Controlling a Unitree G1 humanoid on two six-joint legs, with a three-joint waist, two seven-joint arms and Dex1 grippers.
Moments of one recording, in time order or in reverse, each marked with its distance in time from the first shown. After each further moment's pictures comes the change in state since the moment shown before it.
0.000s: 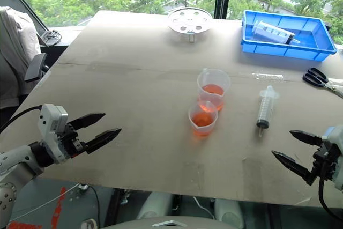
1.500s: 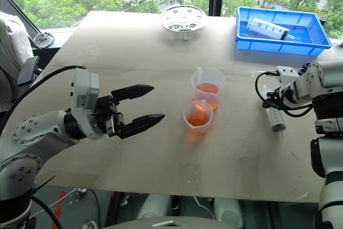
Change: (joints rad) left arm -0.434 0.054 -0.261 -0.198 -0.296 0.119 0.176; right arm -1.447 -0.072 0.851 0.837 -0.067 0.998 -0.522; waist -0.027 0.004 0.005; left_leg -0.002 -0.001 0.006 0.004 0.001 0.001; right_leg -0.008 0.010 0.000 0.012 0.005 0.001
